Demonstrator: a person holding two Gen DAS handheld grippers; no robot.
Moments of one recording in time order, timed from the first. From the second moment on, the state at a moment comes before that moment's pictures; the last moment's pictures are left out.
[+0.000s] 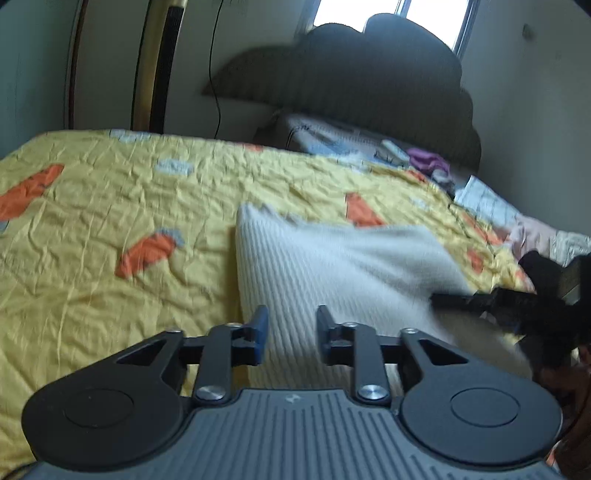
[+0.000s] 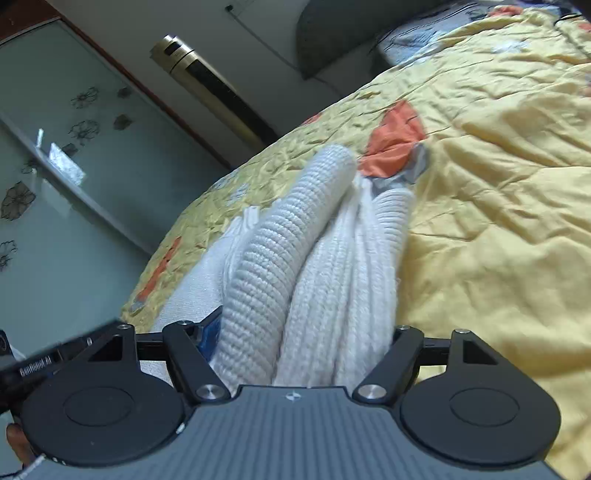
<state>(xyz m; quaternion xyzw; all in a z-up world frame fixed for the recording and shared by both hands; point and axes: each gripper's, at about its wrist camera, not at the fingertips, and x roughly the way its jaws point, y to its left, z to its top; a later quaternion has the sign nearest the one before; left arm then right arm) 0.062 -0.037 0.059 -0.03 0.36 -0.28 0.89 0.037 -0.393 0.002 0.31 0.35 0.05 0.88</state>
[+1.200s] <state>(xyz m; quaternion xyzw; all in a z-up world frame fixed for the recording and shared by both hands) -0.034 -0.053 0.030 0.04 0.39 -0.21 0.90 -0.081 -0.267 0.040 0.07 0.36 -0.12 0.92</state>
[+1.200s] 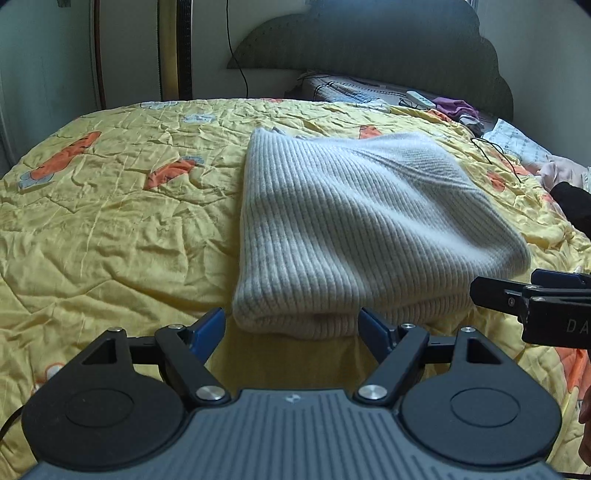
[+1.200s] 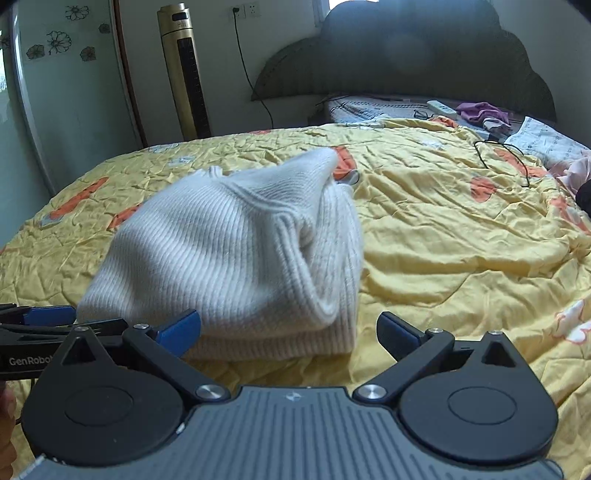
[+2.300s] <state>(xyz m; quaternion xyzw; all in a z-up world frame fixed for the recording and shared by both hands) -0.059 -0.053 0.003 0.06 0.40 -0.14 0.91 -0.102 -0.251 0.016 0.06 0.39 -0.10 0.91</state>
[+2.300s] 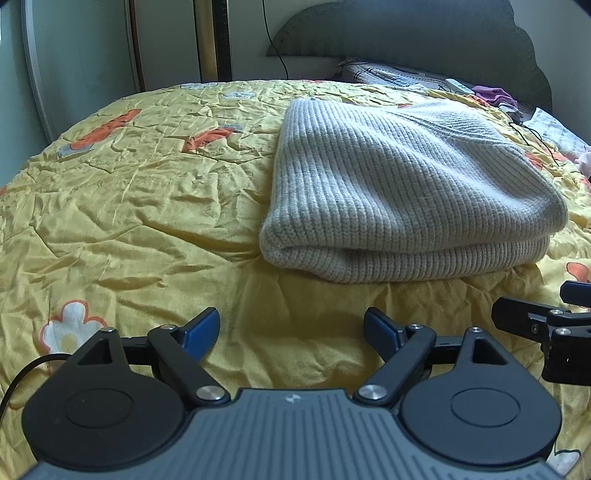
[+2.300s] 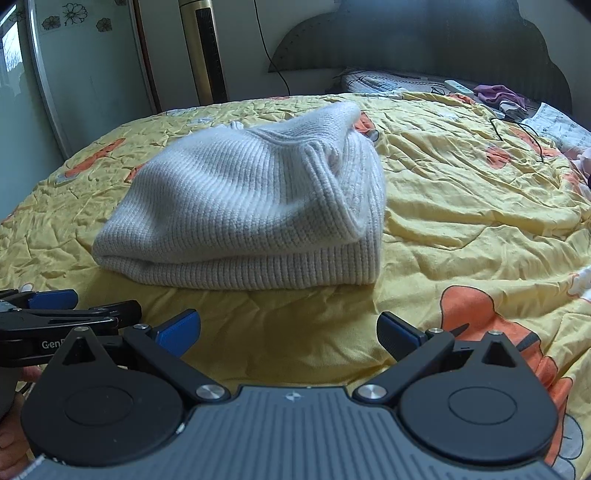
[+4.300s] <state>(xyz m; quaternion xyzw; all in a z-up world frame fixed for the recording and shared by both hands) -0.075 -0.051 -0.012 0.06 0.35 -0.11 0.93 -0.109 -0.265 -0.017 0.01 0.36 -0.10 0.93</state>
